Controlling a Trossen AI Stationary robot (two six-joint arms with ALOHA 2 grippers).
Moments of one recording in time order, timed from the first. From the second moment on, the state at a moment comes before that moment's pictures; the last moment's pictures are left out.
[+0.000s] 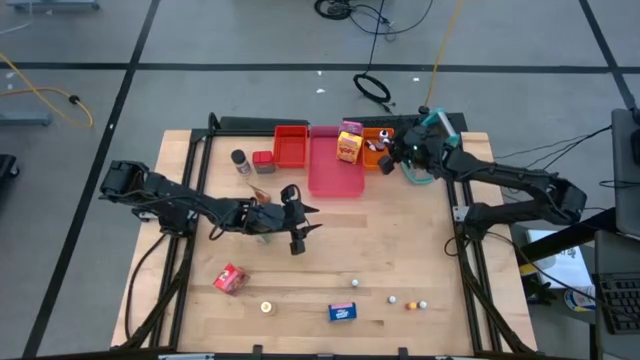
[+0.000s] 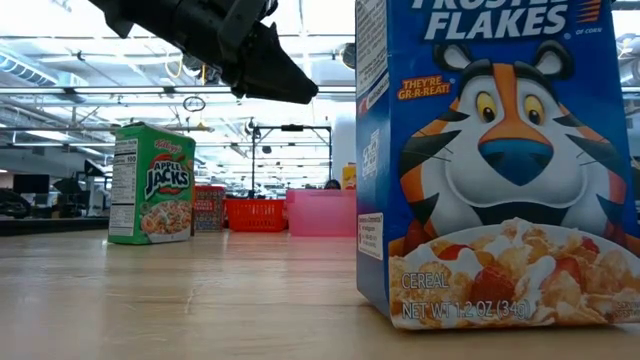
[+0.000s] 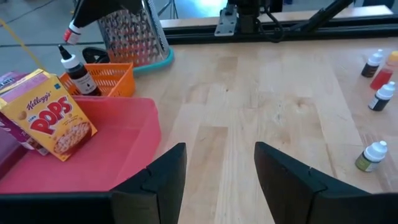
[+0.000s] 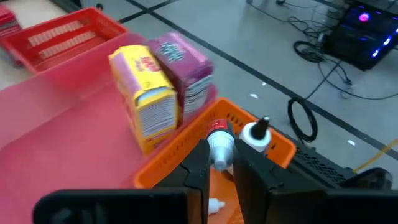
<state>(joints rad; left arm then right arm) -0.16 1.49 0.82 0.25 -0.37 -0.04 -0.57 1.17 0.69 -0.08 0.28 0.10</state>
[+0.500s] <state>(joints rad) -0.16 1.49 0.82 0.30 -0.37 -0.03 -0.58 1.17 0.69 0.03 0.26 0.11</state>
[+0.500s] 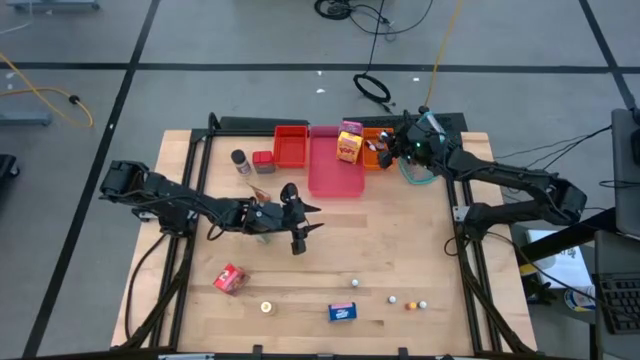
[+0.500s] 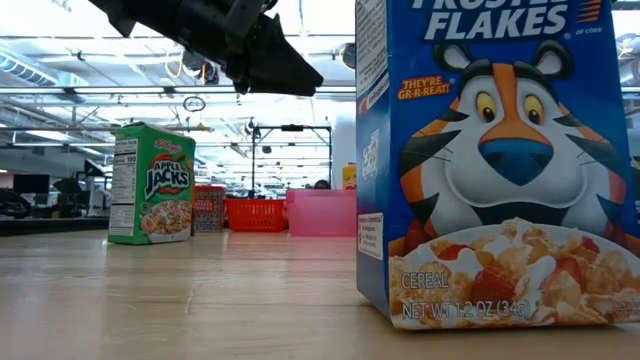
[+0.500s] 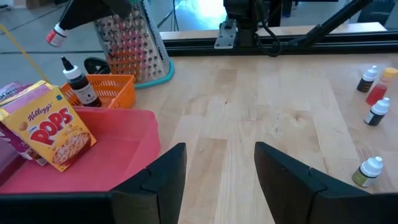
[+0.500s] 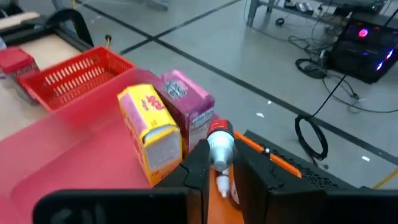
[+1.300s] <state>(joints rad) -0.16 1.49 0.82 0.30 -0.37 -0.03 -0.64 1.39 0.80 -0.03 0.26 0.09</state>
